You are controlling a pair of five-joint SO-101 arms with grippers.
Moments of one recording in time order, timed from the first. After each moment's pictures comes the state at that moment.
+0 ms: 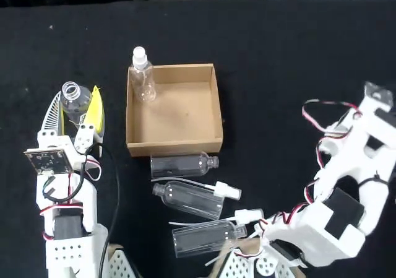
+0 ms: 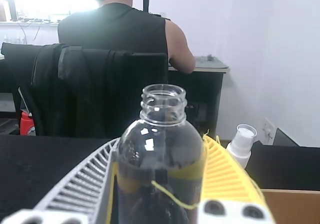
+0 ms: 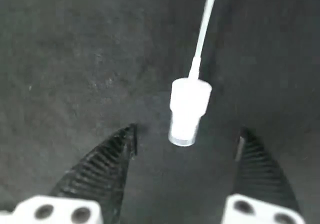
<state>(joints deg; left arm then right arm) -11.1 -103.3 96.0 6.9 -1.0 39.9 2.7 17.5 72.7 14.5</state>
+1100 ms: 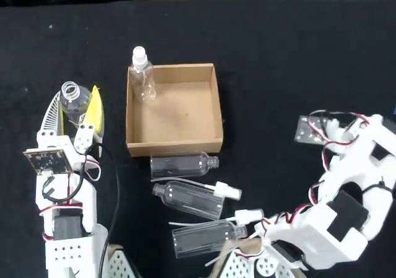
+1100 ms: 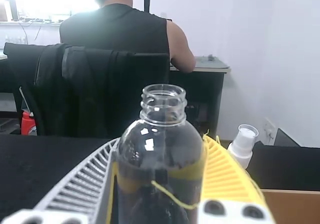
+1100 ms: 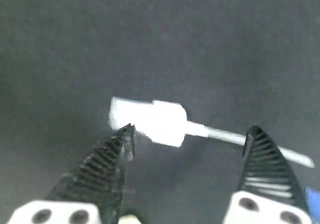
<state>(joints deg) -11.3 -103.3 96.0 6.9 -1.0 42.9 2.7 25.7 61.8 114.3</state>
